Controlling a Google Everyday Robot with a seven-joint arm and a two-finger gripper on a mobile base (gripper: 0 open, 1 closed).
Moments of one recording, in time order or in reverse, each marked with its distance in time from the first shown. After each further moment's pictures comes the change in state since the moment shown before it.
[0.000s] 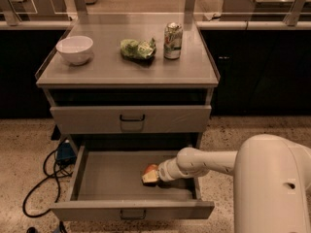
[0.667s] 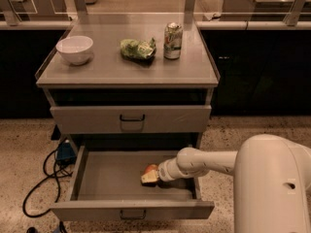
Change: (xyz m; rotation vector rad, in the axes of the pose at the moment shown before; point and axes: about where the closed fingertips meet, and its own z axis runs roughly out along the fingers) arm 0.000 0.000 0.000 0.000 0.000 0.000
